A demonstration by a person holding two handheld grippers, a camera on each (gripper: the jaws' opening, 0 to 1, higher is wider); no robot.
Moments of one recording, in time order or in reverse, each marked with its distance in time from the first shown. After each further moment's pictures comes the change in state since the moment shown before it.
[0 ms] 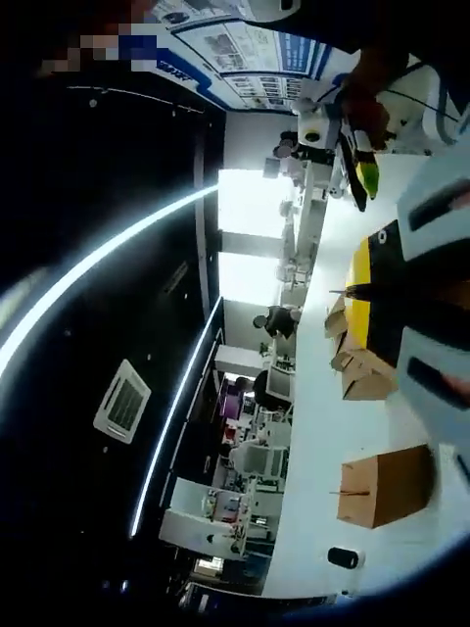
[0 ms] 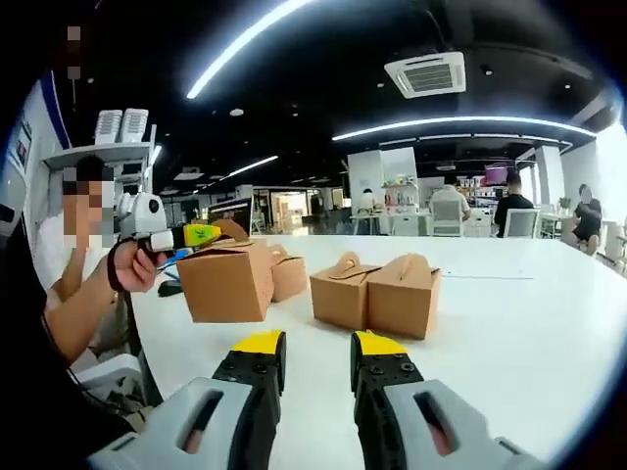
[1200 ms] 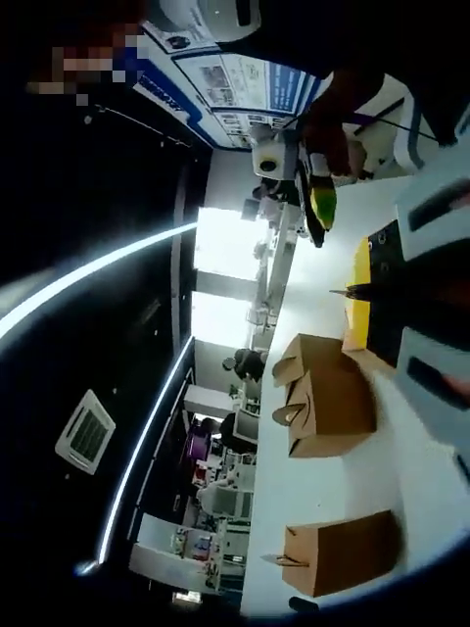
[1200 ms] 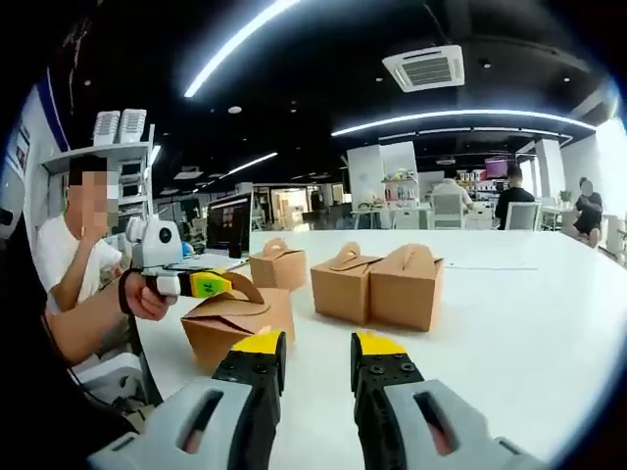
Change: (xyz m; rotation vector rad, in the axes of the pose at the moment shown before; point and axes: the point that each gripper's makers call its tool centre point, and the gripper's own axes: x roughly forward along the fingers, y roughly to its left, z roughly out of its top) left arm 0.027 -0.028 -0.068 -0.055 0.124 -0.197; right arm 0.005 -0.003 -0.008 0.020 0.009 -0.003
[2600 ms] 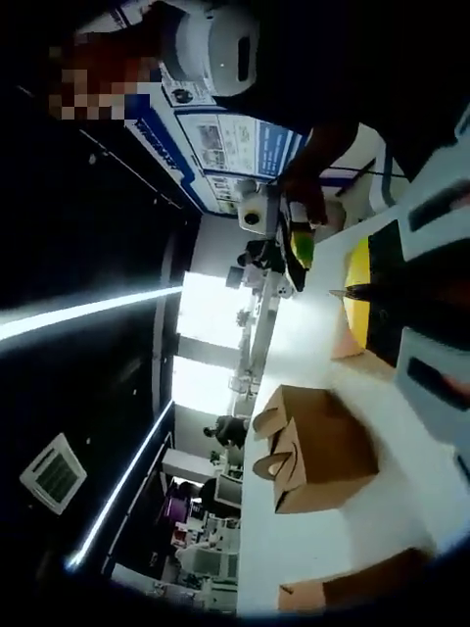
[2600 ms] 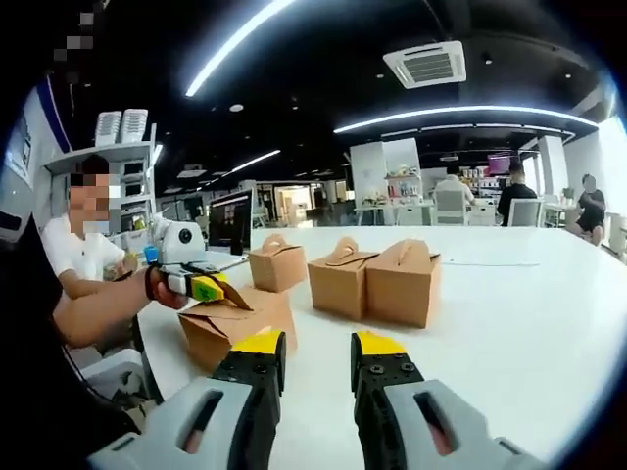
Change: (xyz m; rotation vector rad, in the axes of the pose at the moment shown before) left arm 0.005 -0.011 -0.016 0.005 0.083 -0.339; right arm -0.001 -0.009 -0.006 0.005 0.010 0.025
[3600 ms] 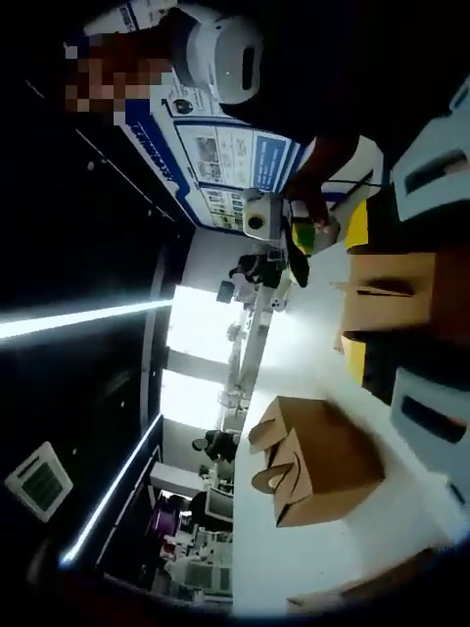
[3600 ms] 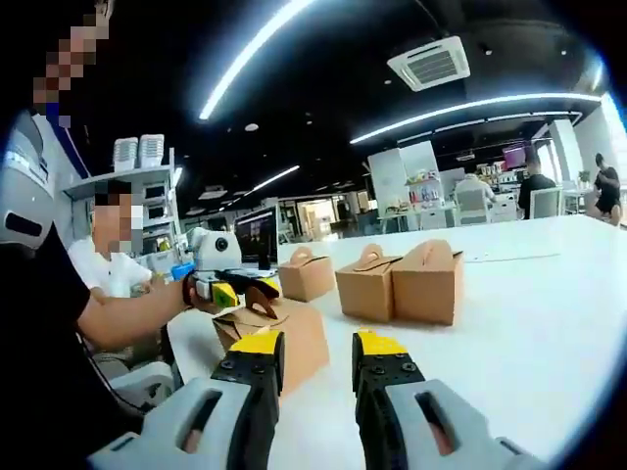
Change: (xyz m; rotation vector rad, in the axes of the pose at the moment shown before) left arm 0.006 -0.007 0.011 -0.034 0.030 -0.035; right arm -0.011 0.016 0.001 0.066 -0.063 0.120
